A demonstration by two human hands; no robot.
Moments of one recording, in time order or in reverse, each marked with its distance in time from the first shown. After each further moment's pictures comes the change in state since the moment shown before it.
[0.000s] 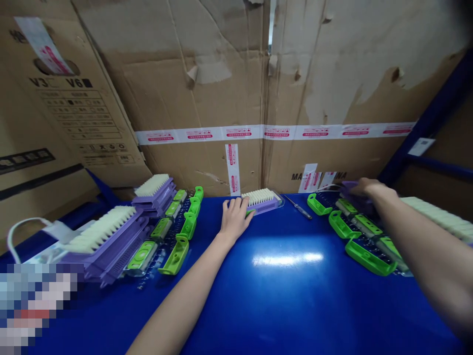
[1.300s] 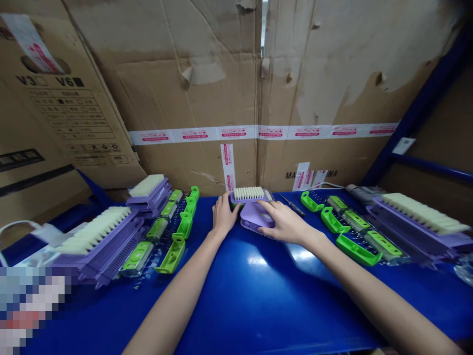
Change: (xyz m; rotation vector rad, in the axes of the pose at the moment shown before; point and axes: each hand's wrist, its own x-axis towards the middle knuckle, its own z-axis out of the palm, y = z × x) left_hand 0.004 -0.018 0.008 -0.412 -0.001 -0.395; right_hand -0.223 -0.128 0.003 0.297 -0.091 -1.088
